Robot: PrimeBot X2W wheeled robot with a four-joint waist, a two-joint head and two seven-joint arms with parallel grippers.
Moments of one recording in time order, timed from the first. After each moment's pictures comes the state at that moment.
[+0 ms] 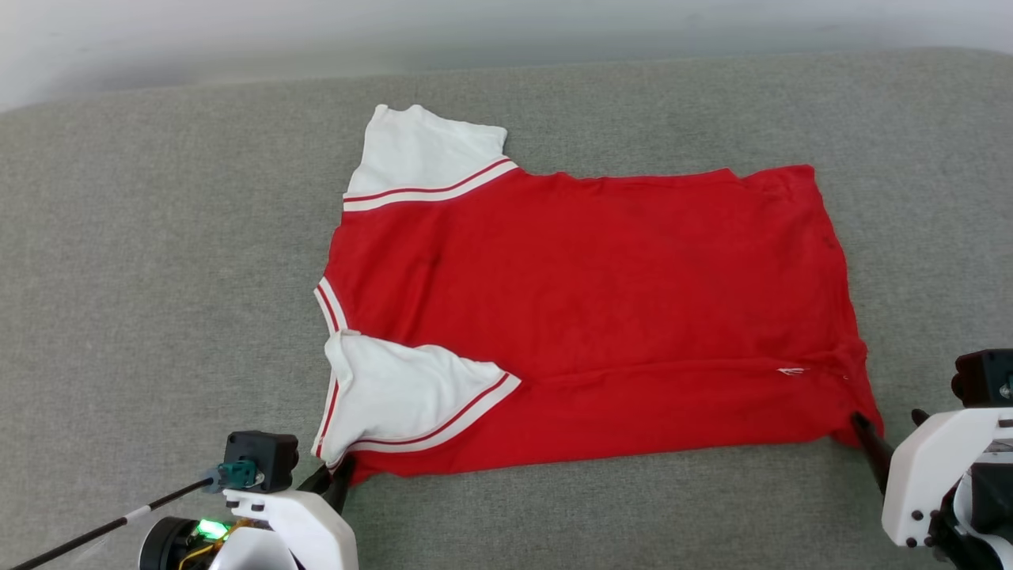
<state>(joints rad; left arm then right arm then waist) -0.12 0.62 -0.66 -0.04 -0.79 0.34 0.16 -0.03 -0.14 -0.16 -0.16 0.18 0.13 0.76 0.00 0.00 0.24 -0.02</state>
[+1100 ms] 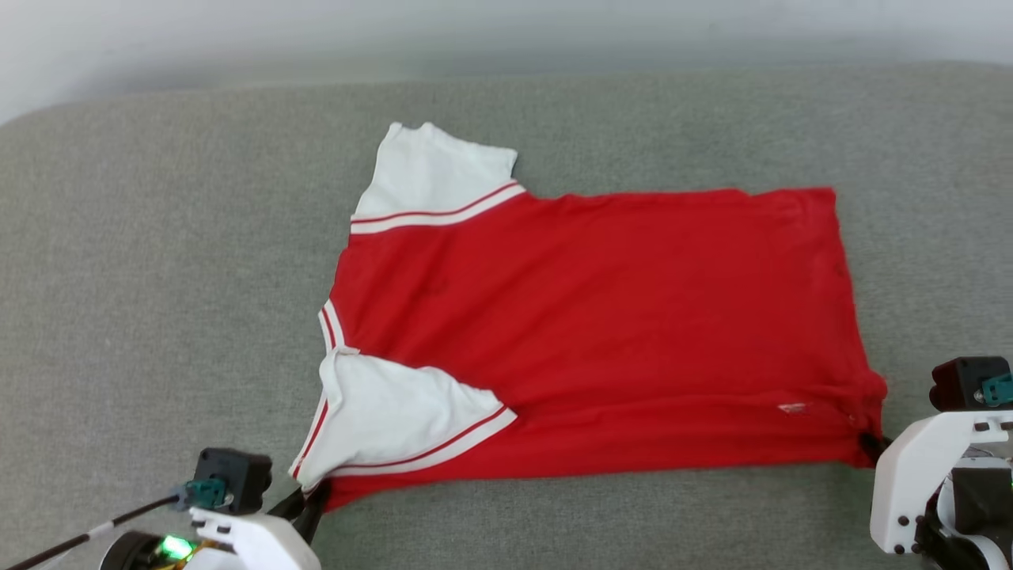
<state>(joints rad) -0.08 0.75 -0.65 -0.17 -0.79 0.33 0.21 -0.07 -0.16 -0.14 -0.01 0.20 0.13 0.78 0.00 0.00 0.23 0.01</state>
